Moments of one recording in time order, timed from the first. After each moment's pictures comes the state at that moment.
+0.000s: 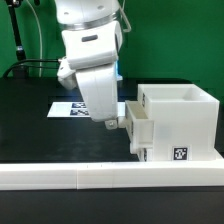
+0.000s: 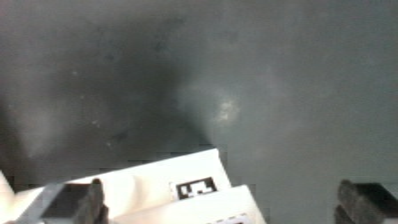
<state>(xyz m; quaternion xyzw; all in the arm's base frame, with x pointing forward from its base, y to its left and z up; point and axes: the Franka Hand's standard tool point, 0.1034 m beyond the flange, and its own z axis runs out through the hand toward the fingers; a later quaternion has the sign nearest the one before) 0.554 0.009 0.070 -0.74 -0.66 0.00 0.15</state>
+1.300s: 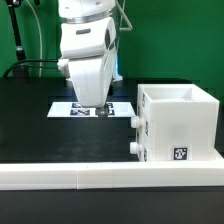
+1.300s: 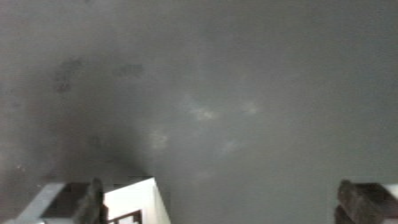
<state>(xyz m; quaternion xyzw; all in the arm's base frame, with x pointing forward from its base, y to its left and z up) 0.509 -0.005 0.073 -0.77 -0.62 0.01 0.13</state>
